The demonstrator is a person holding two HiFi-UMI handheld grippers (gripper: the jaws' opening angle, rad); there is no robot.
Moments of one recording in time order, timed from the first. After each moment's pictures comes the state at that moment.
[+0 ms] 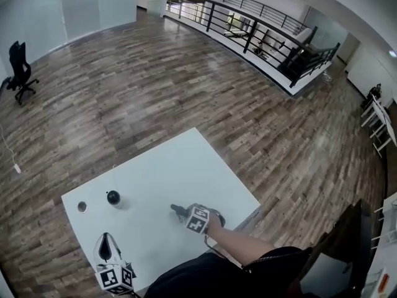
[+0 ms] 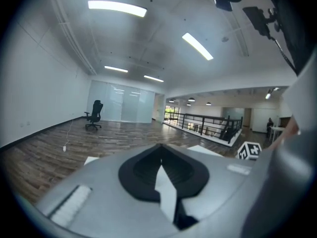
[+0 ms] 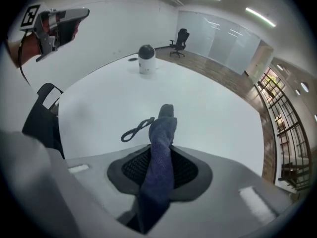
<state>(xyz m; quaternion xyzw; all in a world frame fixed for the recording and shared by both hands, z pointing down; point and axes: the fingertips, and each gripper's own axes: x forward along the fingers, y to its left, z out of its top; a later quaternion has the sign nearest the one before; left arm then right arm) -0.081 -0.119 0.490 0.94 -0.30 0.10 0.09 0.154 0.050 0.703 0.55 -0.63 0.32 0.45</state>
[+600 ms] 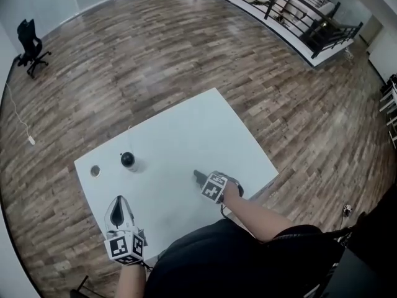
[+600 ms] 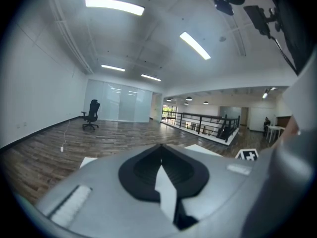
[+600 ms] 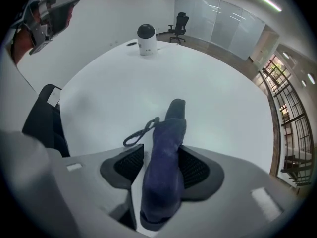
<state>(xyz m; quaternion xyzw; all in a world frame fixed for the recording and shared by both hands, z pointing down) -0.062 -0.118 0.473 0.95 -0.29 0.11 0.09 0.154 0.073 0.716 0.52 -0.61 0.38 0.47</state>
